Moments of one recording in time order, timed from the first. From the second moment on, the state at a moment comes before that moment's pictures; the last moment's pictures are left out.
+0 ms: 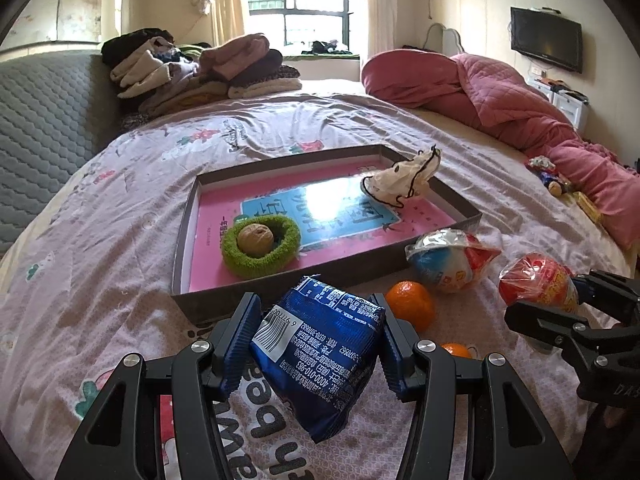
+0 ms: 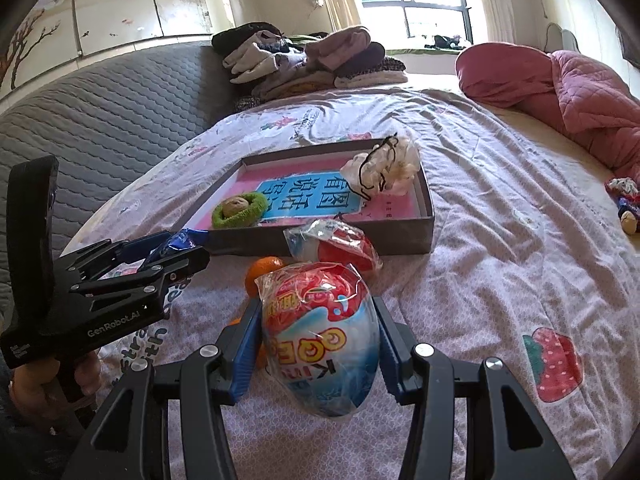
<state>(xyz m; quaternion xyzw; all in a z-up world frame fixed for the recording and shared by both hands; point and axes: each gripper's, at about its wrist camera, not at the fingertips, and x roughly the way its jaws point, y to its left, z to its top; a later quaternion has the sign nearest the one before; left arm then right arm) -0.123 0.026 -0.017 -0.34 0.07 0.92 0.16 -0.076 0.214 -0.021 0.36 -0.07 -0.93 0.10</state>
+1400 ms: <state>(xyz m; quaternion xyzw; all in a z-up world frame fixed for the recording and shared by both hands) -0.128 0.020 0.053 -0.27 0.03 0.96 0.12 -0.104 0.204 0.035 0.28 -0.02 -0.95 0.09</state>
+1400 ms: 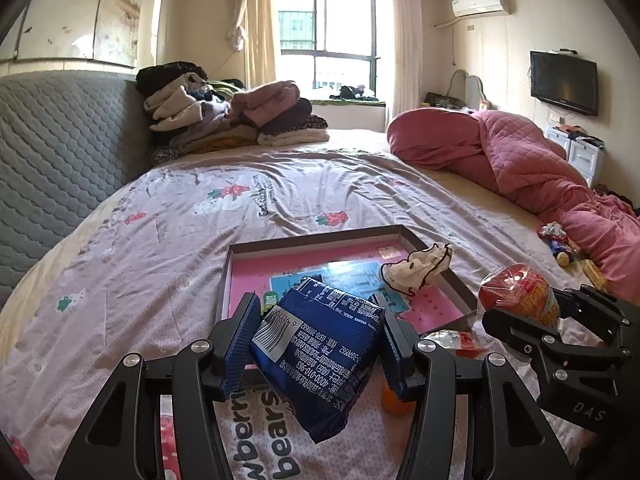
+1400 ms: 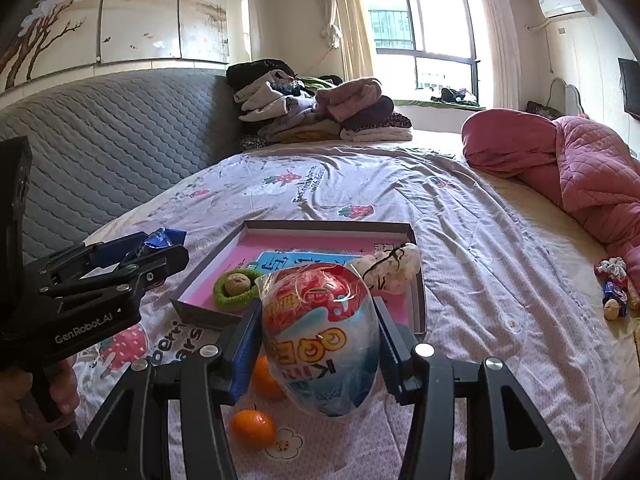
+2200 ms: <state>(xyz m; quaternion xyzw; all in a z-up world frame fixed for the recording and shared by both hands) -0.160 0.019 0.072 -0.24 0.04 0.96 0.09 -0.146 0.195 0.058 0.26 -0.01 -0.96 0.10</state>
